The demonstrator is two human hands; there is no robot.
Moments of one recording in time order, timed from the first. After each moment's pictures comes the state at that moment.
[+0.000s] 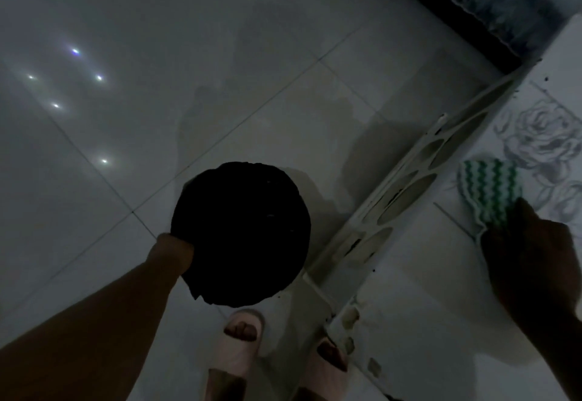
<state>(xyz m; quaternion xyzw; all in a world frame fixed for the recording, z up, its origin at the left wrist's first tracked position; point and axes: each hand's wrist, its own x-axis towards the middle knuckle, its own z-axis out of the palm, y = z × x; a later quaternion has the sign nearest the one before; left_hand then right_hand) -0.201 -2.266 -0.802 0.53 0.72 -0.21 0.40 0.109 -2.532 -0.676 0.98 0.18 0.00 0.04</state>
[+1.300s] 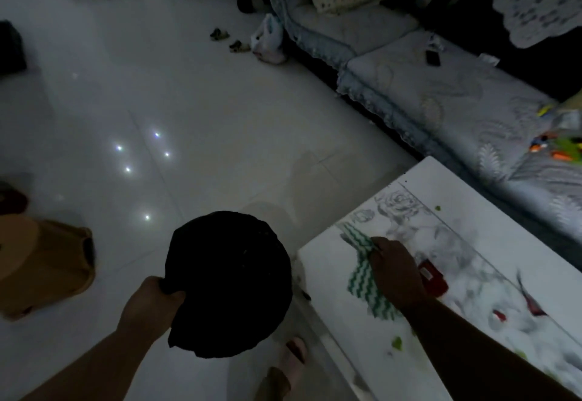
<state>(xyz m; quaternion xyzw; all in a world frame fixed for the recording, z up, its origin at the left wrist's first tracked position) -0.346 -2.492 -0.458 0.63 0.67 0.05 0.38 0.006 -2.656 -0.430 0.88 0.40 -0.19 -0.18</state>
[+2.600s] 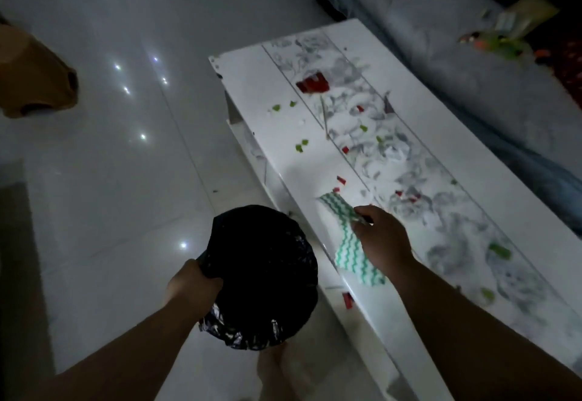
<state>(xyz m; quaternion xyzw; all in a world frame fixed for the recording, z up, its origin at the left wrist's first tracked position) -0.322 -3.230 -0.510 0.59 0.70 -0.06 0.41 -0.020 -3.307 -0.439 0.87 0.37 -0.25 -0.21</state>
